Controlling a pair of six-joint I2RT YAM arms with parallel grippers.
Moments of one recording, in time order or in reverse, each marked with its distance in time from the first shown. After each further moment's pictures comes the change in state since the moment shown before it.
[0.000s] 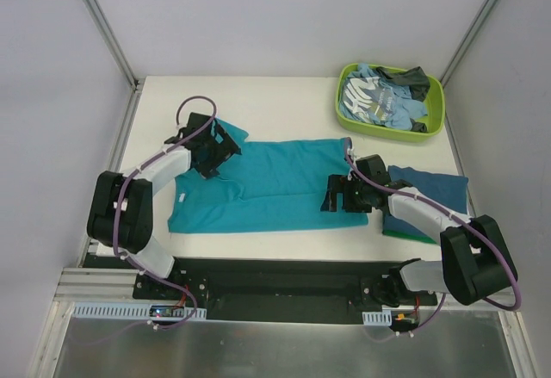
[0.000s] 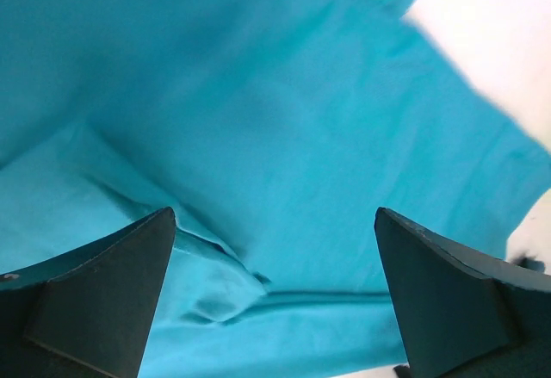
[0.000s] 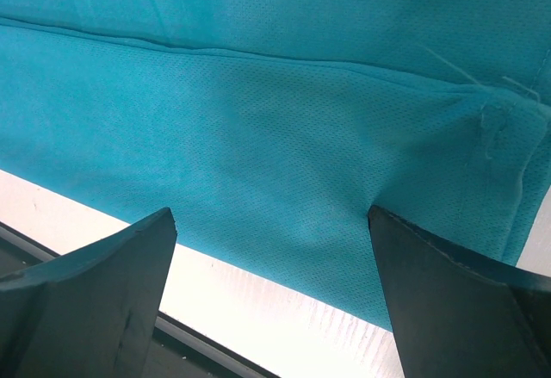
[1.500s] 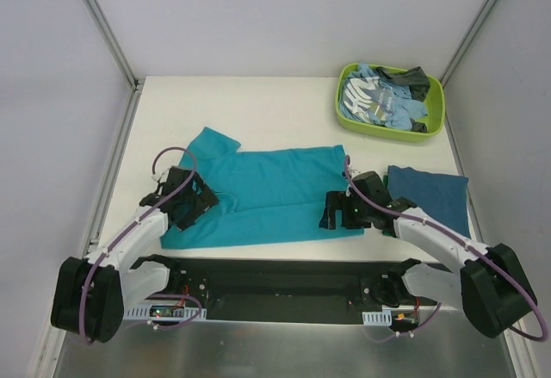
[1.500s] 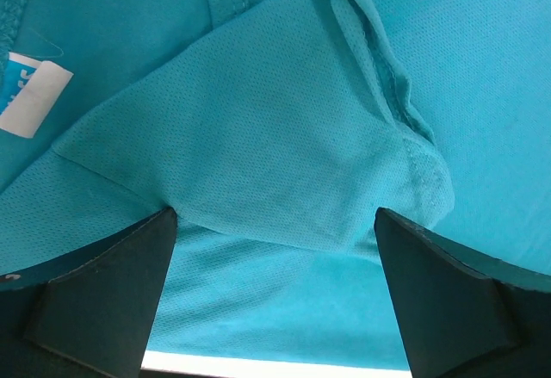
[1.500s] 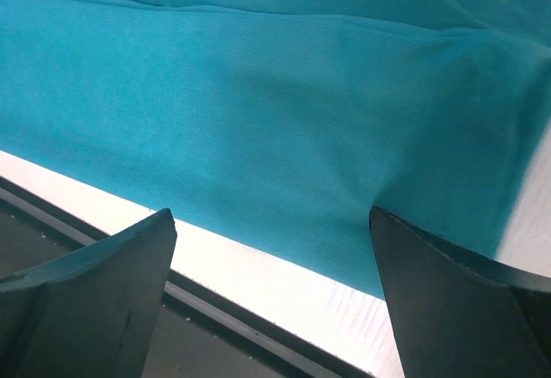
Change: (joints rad) left arm 0.009 -0.525 -0.471 -0.116 -0.151 0.052; right arm 0.134 -0.185 -0.114 -0.045 0.053 0.078
